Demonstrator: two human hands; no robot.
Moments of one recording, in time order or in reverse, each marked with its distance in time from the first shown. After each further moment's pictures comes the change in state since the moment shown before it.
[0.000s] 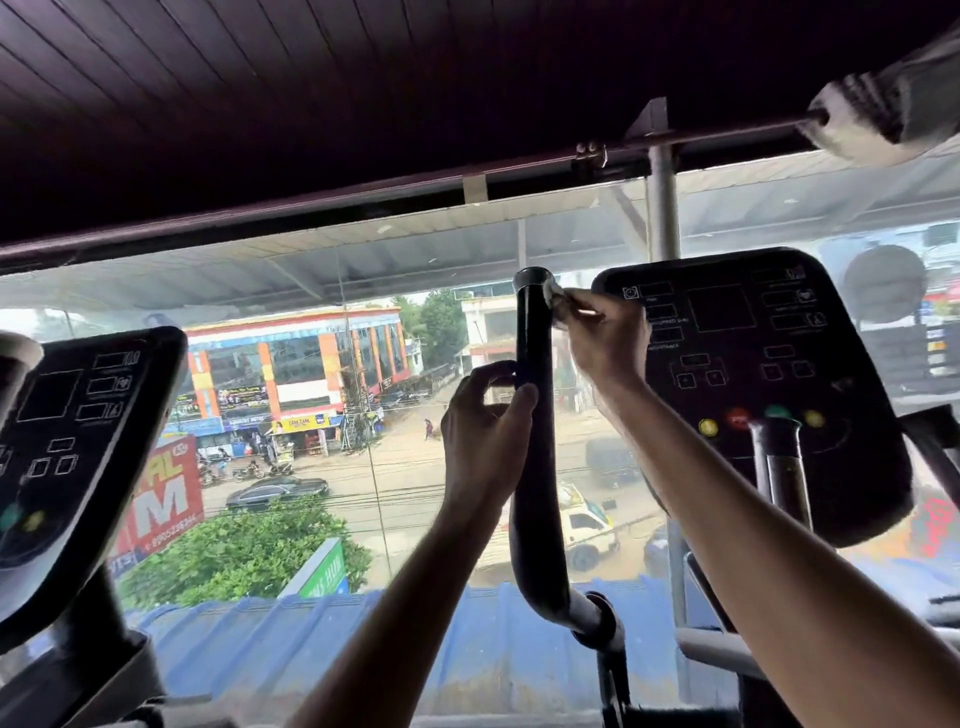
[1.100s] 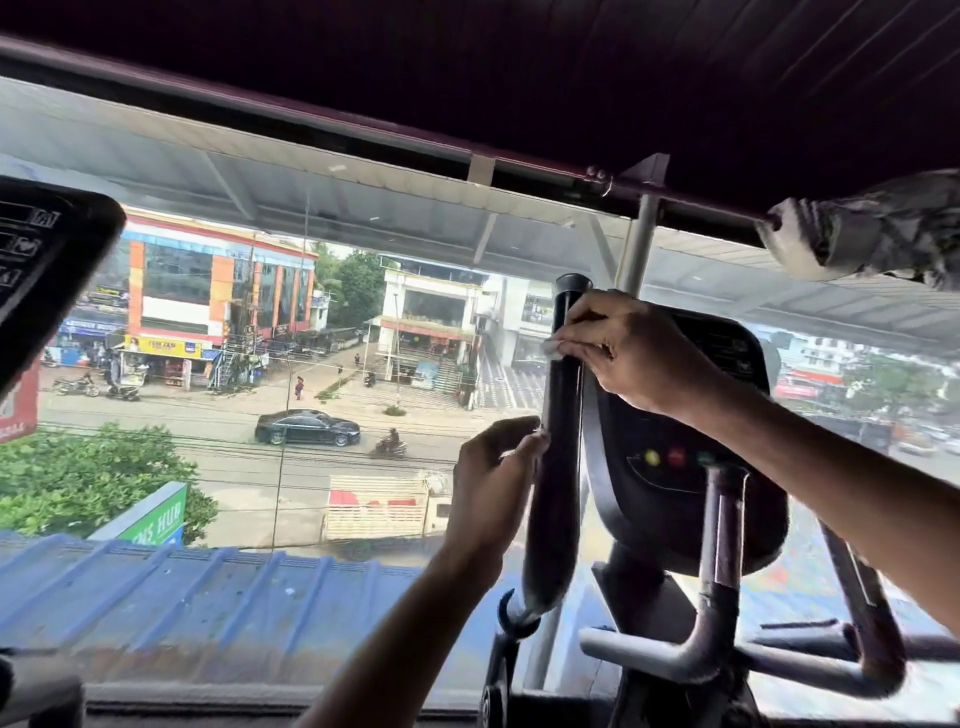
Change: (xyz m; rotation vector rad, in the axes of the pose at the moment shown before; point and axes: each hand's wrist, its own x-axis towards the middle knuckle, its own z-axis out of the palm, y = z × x) left_hand -0.029 -0.038 -0.023 -0.474 -0.207 -0.310; right_hand 0.009 -0.066 -0.035 -0.667 -0.796 -0.842
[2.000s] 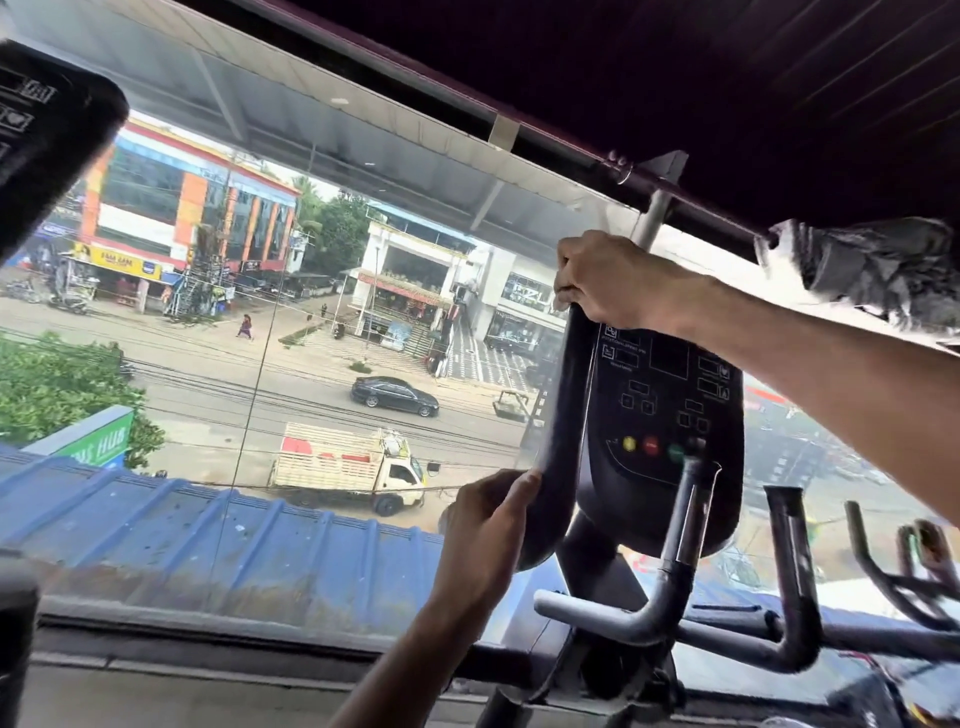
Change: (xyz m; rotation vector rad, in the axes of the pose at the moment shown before) left_hand -0.060 -0.038 -0.012 -0.011 -0.046 0.025; right_hand 0.085 -0.016 -0.014 -0.382 -0.534 0.176
